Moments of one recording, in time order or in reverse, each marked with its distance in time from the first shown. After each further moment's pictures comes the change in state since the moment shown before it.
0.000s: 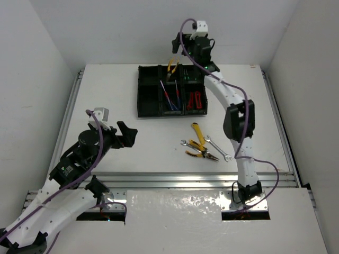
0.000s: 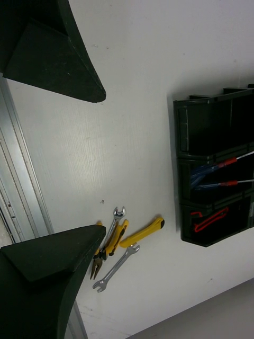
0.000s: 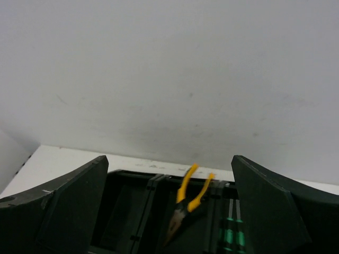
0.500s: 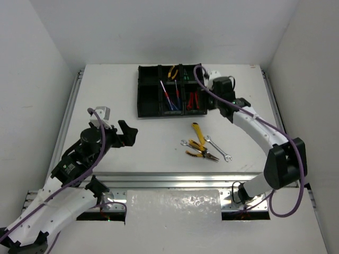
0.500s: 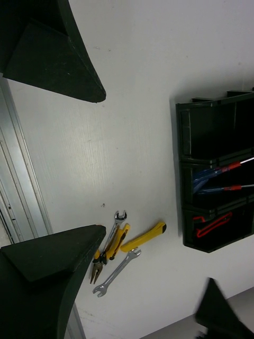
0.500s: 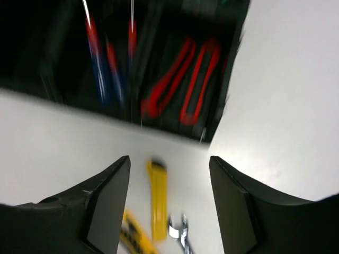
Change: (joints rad) left arm 0.018 0.018 0.000 0.002 0.010 0.003; right arm 0.001 -0.877 -0.979 -0.446 -0.005 -0.165
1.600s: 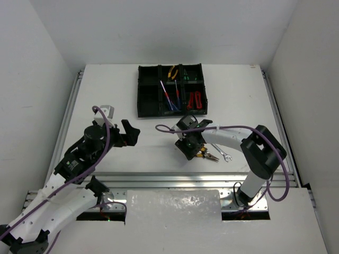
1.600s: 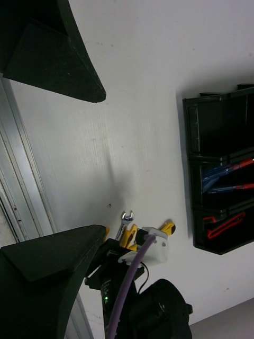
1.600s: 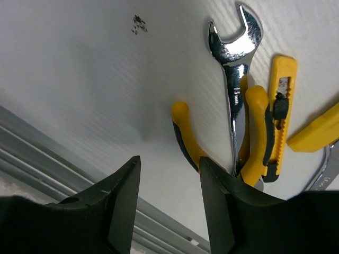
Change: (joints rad) left arm 0.015 0.053 0.000 0.007 0.043 0.009; right arm 0.400 0.176 -0.249 -0.384 -0.116 -0.101
